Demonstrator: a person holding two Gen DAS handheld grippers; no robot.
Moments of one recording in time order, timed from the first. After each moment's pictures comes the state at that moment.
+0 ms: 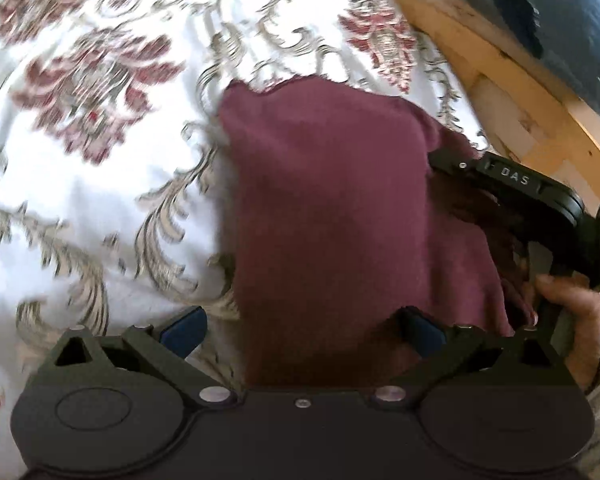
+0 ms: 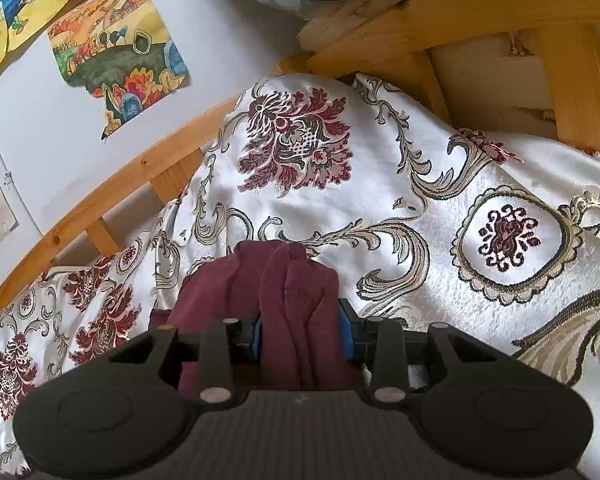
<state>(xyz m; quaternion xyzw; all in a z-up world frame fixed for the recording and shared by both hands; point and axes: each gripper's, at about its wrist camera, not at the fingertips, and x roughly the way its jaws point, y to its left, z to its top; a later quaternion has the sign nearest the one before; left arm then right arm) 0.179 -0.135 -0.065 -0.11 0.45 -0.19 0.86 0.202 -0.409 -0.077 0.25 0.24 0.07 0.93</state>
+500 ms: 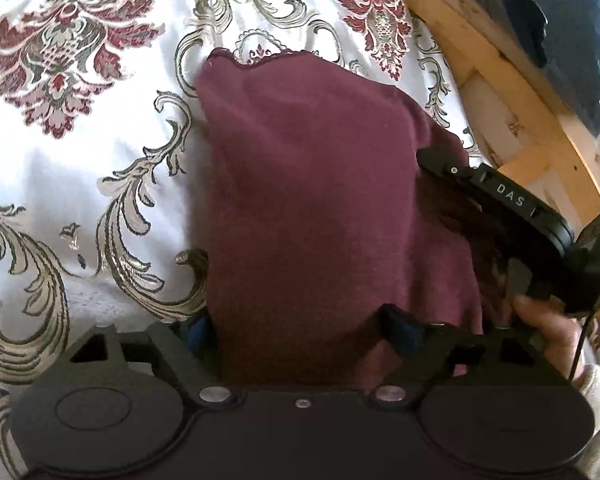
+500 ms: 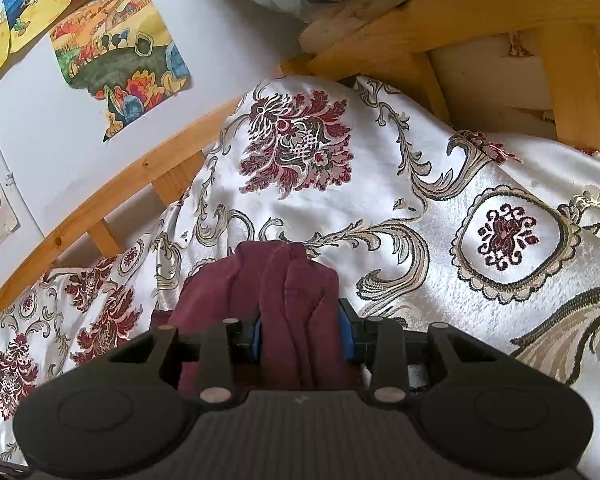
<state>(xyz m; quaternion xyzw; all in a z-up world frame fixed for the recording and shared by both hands) 0.202 -0.129 -0.071 -0.17 0.50 -0.23 0.82 0.198 -0.410 -0.076 0.25 0.24 0.07 0.94</state>
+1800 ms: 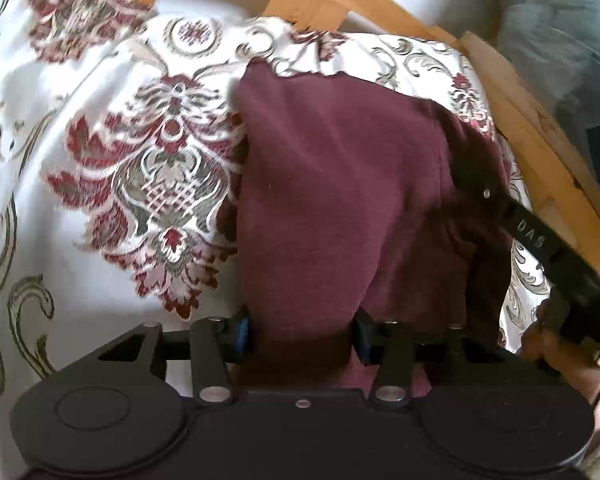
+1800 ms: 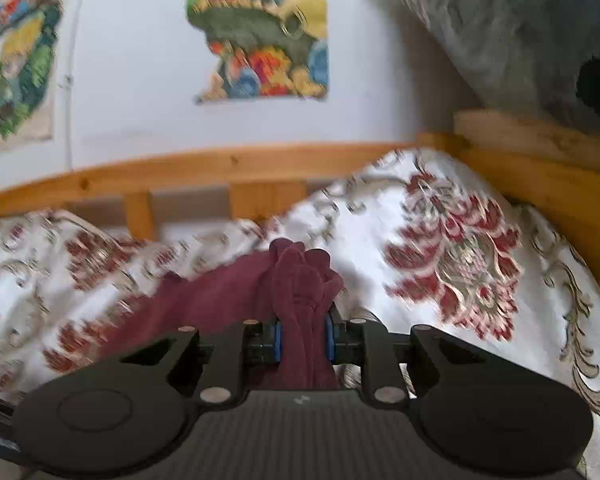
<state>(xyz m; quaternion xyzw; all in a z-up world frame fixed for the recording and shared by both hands) 0.294 -0.043 -0.054 -0.20 0.44 -0.14 0.87 0.297 -0.278 -0.024 0.03 0.18 0.09 0.98</state>
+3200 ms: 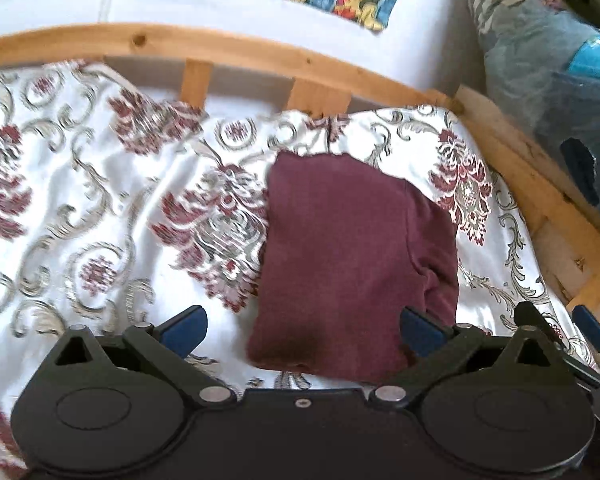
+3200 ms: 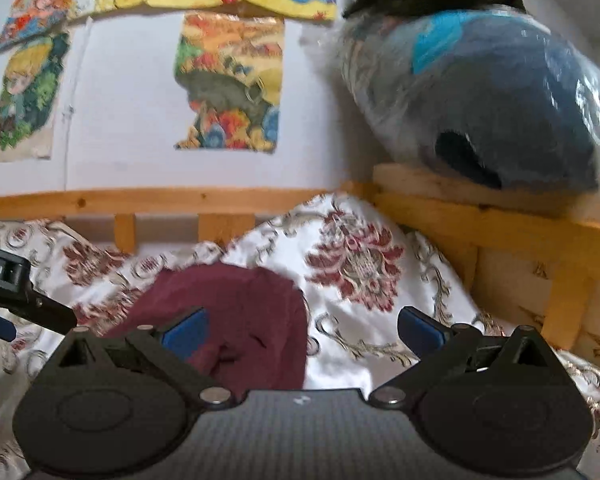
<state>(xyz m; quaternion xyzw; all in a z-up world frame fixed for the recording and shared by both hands) 0.180 -0.057 0.021 -0.13 0.33 -0.04 0.93 0.120 -0.289 -0.009 0.01 0.07 0.01 1.00</state>
